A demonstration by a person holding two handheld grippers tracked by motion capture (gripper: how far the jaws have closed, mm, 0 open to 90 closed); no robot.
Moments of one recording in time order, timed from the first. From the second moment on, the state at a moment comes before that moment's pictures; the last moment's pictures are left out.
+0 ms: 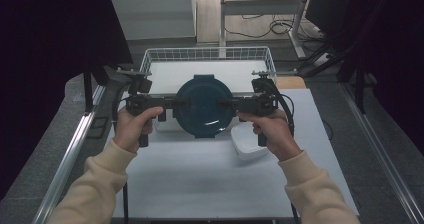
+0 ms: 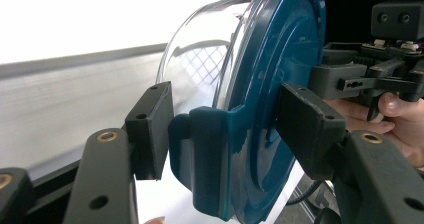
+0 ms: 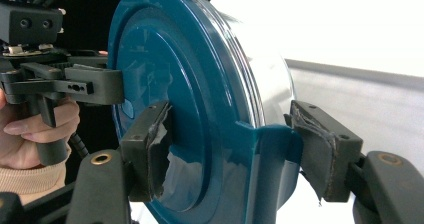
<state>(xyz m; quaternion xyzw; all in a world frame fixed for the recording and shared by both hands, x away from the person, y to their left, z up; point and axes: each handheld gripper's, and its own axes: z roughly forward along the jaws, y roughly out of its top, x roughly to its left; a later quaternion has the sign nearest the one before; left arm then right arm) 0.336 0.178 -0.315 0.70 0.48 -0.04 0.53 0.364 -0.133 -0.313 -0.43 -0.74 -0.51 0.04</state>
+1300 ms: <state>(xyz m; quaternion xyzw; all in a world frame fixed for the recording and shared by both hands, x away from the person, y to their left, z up) 0.422 0.192 -0.290 0.69 0.50 -0.06 0.53 0.448 -0.120 -0.281 -0.44 -0.74 -0.50 0.05</state>
